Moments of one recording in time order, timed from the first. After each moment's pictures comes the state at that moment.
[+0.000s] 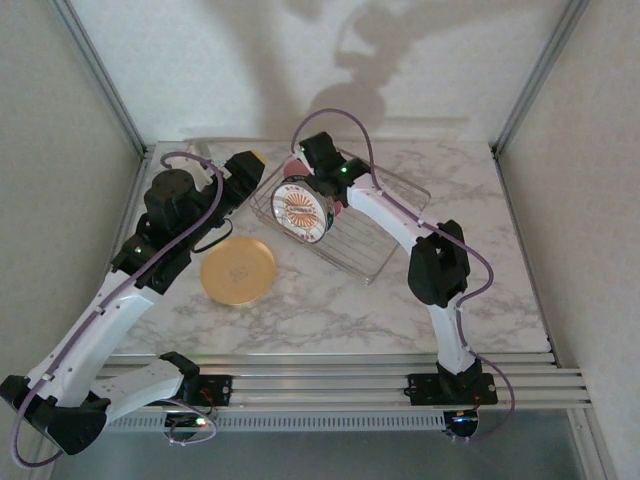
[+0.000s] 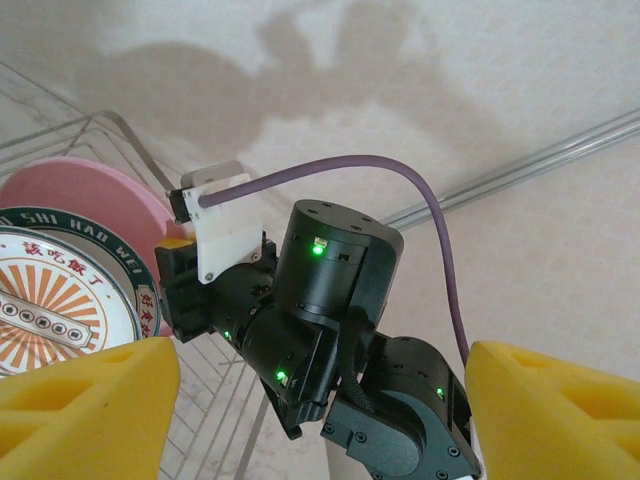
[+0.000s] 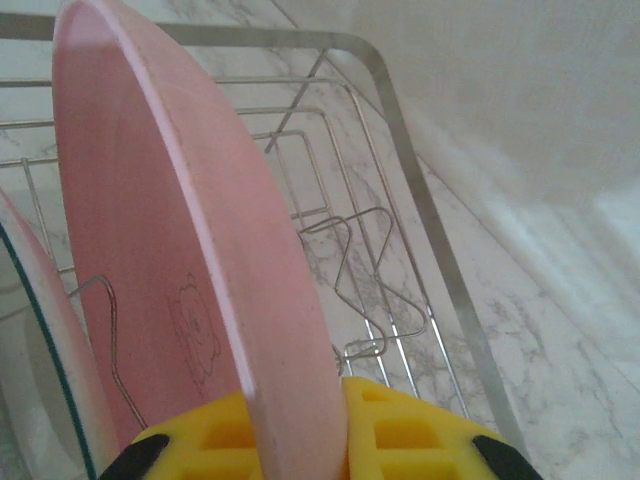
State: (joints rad) left arm -0.48 1.04 1.20 -0.28 0.01 -1.03; right arm 0.69 2.12 1.99 -0.63 0.45 -0.34
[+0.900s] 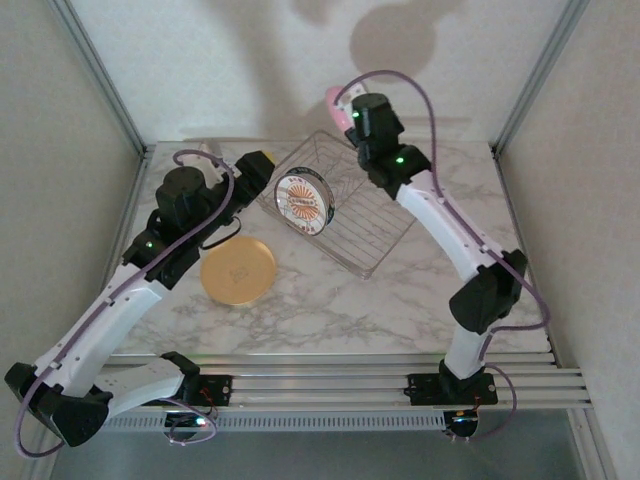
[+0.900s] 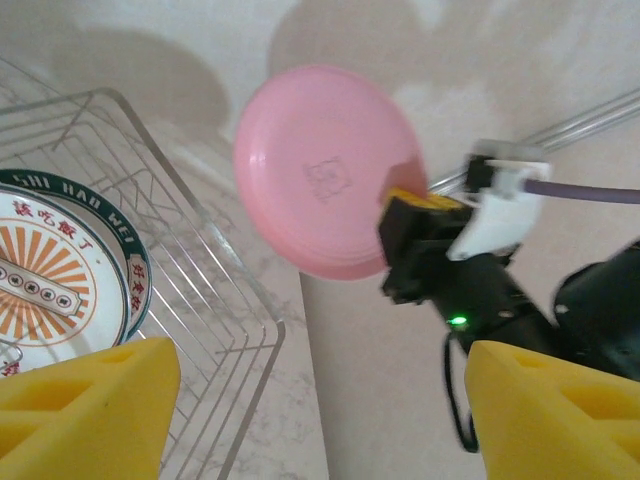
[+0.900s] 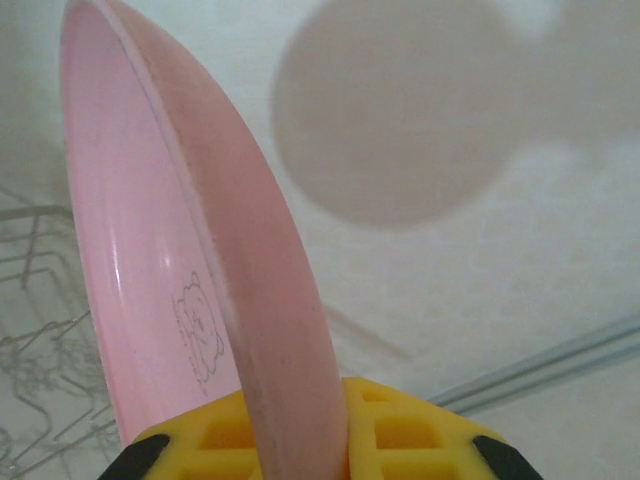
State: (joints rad) left arm -0.50 1.10 1.20 -0.23 0.04 -1.03; right arm 0.58 1.76 1.91 -0.44 0.64 -0.48
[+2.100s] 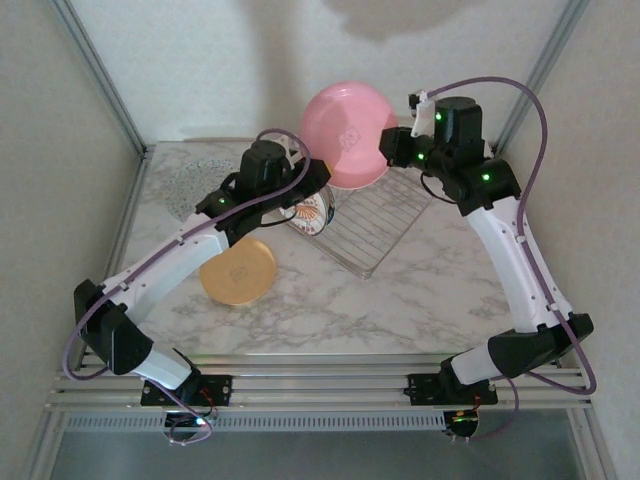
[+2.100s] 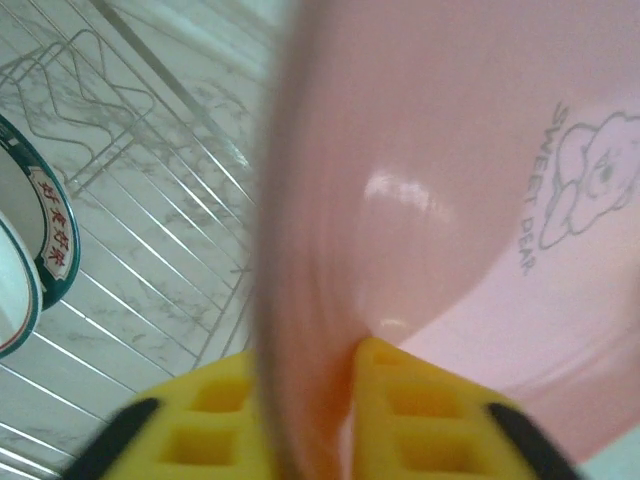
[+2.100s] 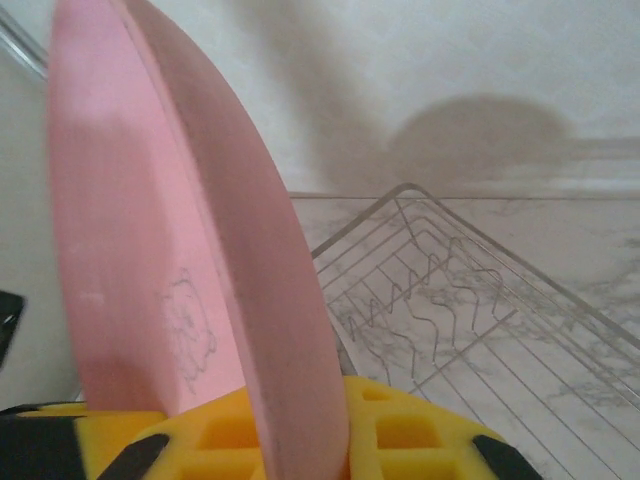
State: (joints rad) left arm -0.64 1.51 1.47 -0.30 0.09 -0.98; right arm 0.40 1.45 1.79 -0.75 -0.19 0.34
